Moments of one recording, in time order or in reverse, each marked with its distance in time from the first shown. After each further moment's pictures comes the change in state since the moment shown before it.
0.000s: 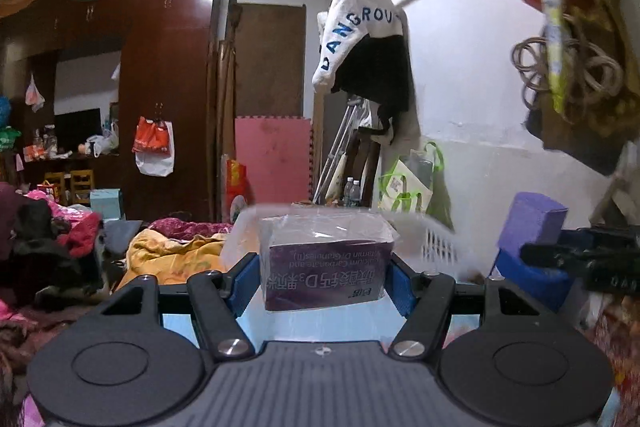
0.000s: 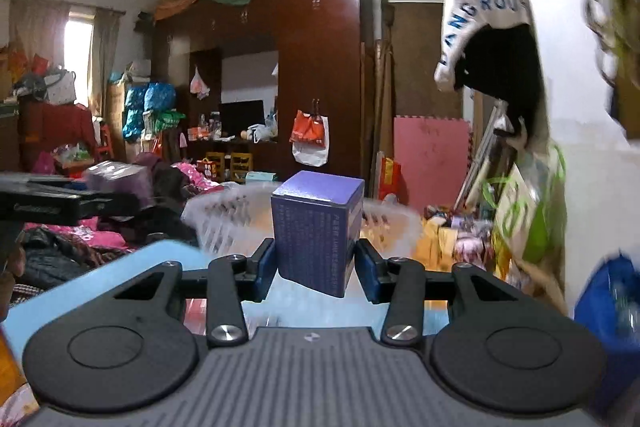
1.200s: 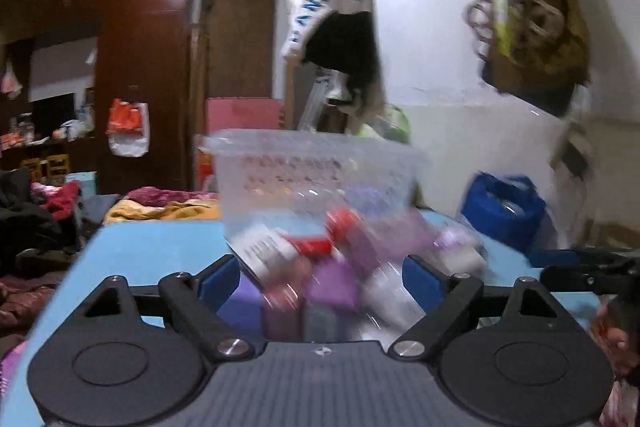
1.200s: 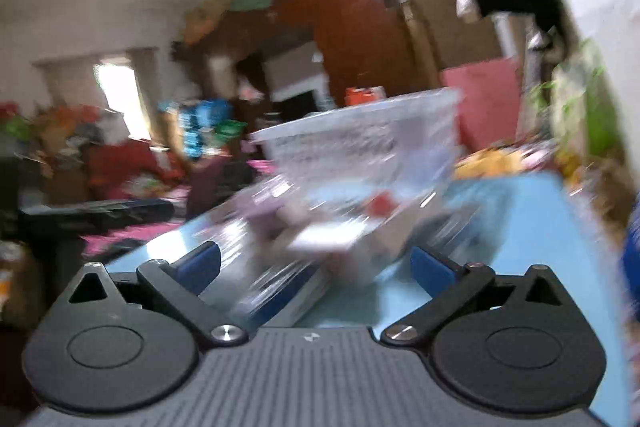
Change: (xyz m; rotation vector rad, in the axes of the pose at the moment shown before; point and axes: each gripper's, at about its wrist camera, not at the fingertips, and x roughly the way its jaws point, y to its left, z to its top) left arm -0.069 -0.004 -0.126 0.038 0.010 -0.117; right arm -0.046 -0.013 -0.123 0.239 0.029 0.289
